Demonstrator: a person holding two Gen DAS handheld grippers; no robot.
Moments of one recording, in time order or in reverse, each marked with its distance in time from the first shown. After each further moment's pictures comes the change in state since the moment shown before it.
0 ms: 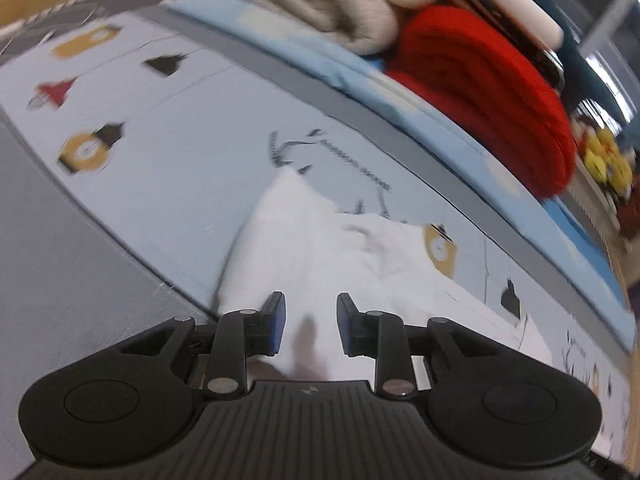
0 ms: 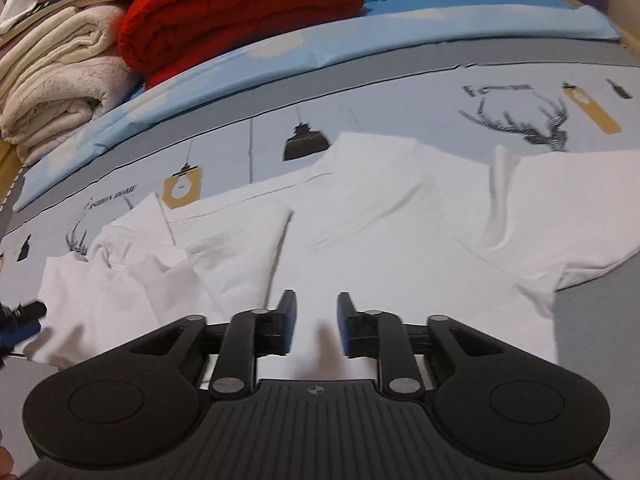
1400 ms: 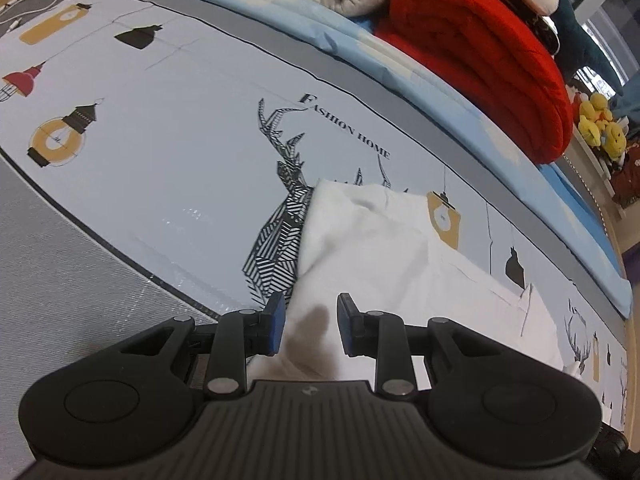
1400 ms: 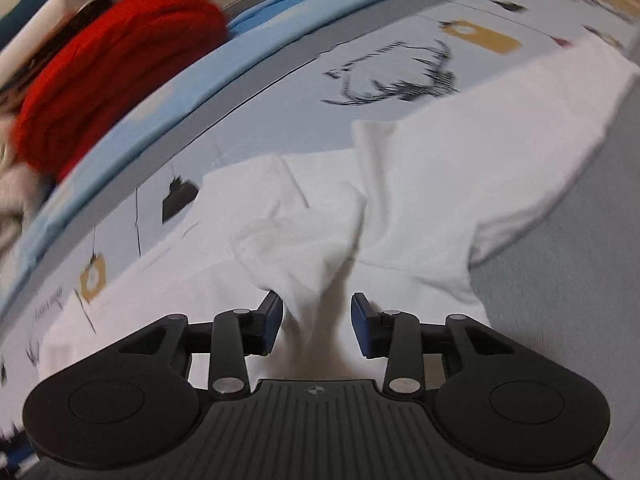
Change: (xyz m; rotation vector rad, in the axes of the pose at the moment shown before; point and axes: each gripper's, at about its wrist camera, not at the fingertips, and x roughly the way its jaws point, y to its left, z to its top) left arm 0.024 0.002 0.004 0.084 0.106 -0.042; right arm 0.006 -0.096 0.008 0.318 -0.070 -0.118
